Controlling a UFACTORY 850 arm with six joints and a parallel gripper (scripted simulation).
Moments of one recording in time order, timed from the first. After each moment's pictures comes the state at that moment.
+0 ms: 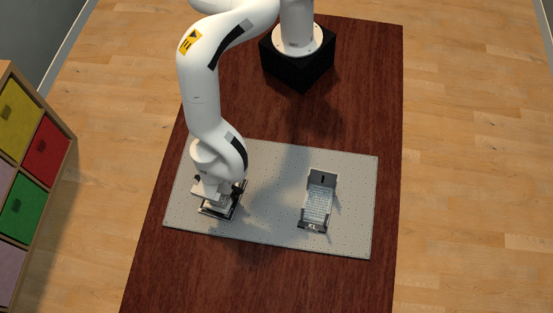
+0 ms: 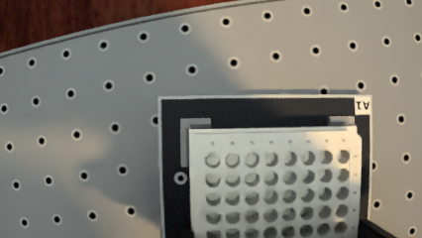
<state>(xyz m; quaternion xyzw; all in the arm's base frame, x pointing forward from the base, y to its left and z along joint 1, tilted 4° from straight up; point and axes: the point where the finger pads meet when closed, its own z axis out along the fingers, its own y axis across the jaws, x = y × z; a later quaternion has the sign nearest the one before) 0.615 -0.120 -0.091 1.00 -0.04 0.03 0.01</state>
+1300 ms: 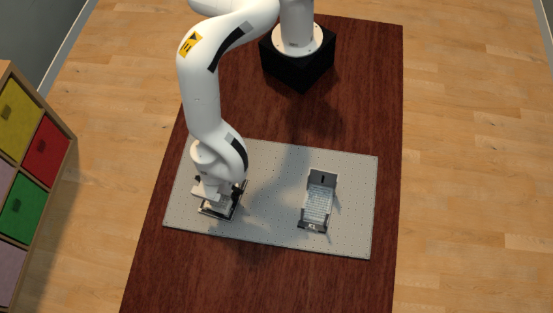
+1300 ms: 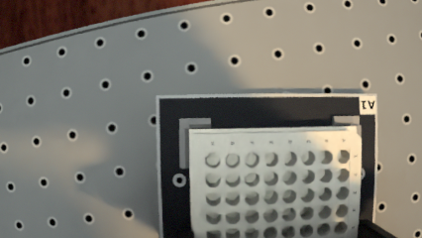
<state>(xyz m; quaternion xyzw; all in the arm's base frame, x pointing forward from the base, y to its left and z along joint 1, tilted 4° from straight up) 0.615 -0.120 -0.096 1.00 -0.04 0.03 0.01</state>
